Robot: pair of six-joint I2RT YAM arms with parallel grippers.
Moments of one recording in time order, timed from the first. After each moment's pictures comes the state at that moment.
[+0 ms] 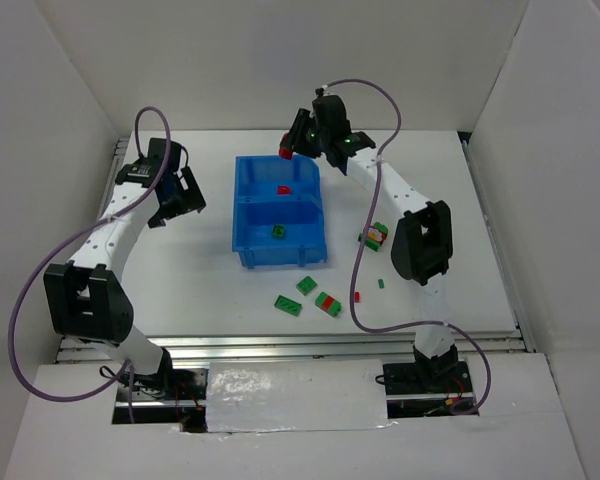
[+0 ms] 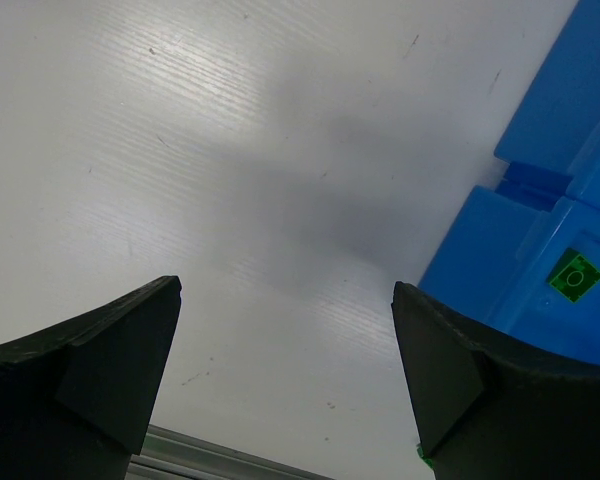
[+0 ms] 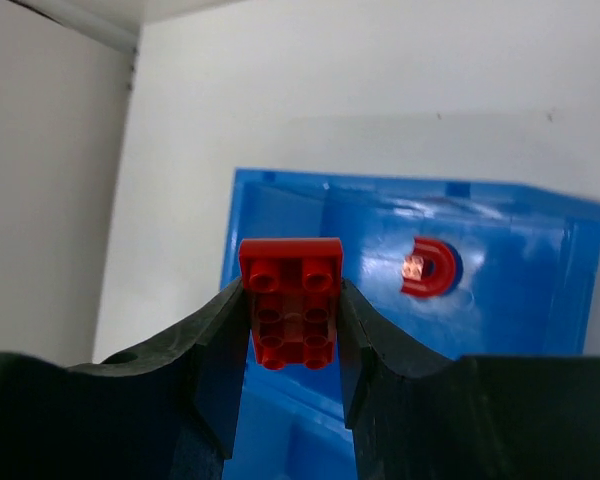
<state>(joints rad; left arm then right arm) -0.09 1.57 1.44 -0.91 -0.23 -0.53 0.45 2.15 2.06 -0.34 -0.11 0.64</state>
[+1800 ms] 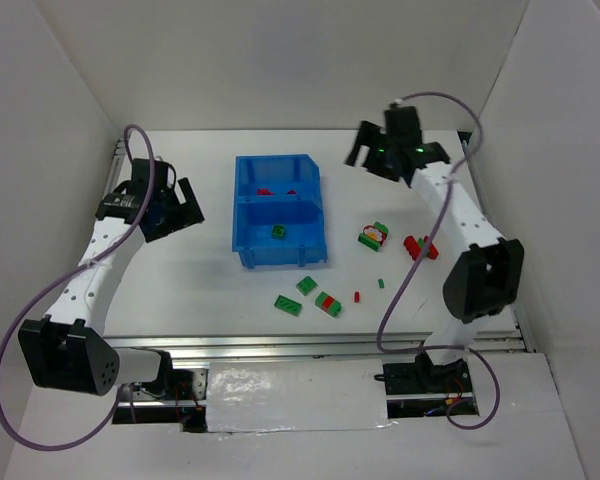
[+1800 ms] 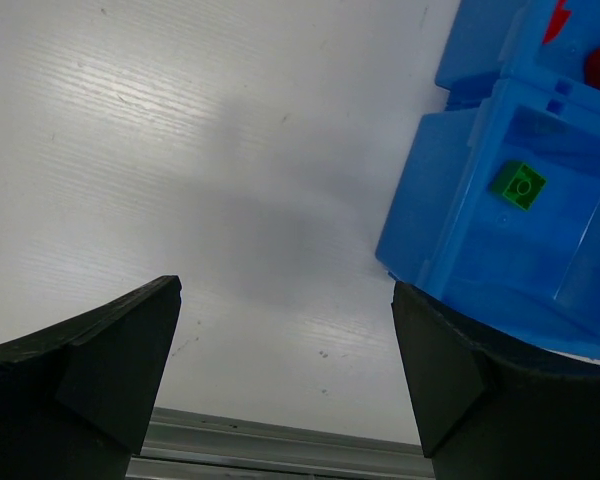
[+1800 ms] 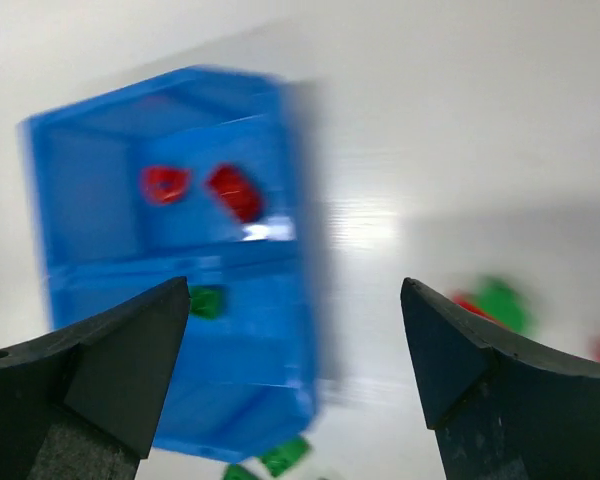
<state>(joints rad) -0.10 1.30 1.25 -0.85 -0.11 -0.50 0.30 1.75 1.70 -0.60 -0.01 0.51</state>
